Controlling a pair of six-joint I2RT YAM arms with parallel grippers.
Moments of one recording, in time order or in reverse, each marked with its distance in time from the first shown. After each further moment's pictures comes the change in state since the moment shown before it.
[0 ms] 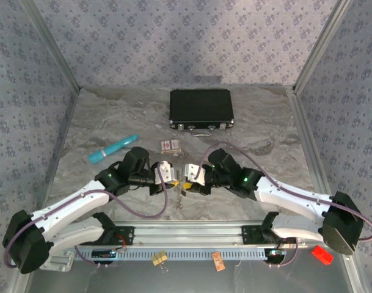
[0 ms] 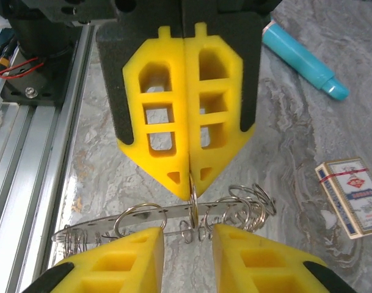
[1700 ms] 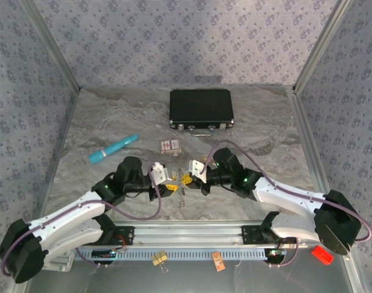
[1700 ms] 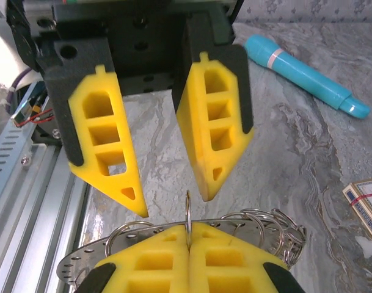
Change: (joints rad) left arm 0.003 -0.131 -0.209 0.272 -0.007 -0.282; right arm -0.082 0.018 -0.097 0.245 -0.190 0.131
